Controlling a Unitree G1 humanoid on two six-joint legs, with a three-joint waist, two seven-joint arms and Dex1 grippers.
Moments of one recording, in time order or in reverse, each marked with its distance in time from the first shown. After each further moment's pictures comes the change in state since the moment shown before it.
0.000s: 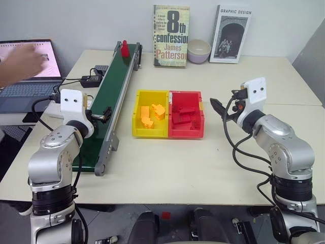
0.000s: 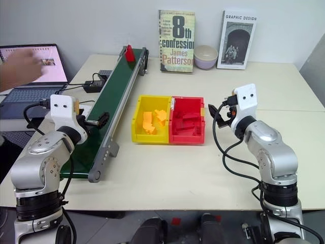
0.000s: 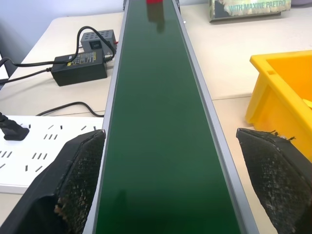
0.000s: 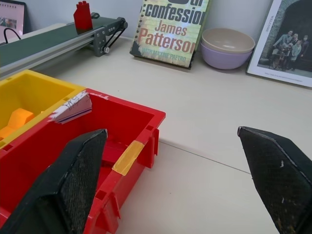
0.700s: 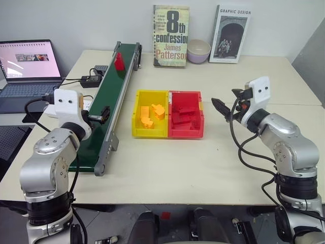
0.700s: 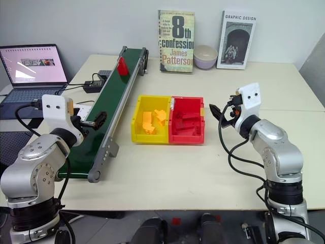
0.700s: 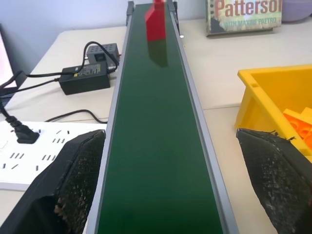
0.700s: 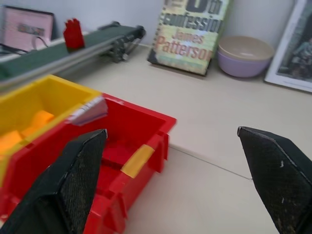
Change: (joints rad) left arm 0.059 -0.051 0.057 -0.165 -0.037 0.064 0.055; right arm -0.032 -0.040 -0.035 0.059 0.113 -0.051 0.195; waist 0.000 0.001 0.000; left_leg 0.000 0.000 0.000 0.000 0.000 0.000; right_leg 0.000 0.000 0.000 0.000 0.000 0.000
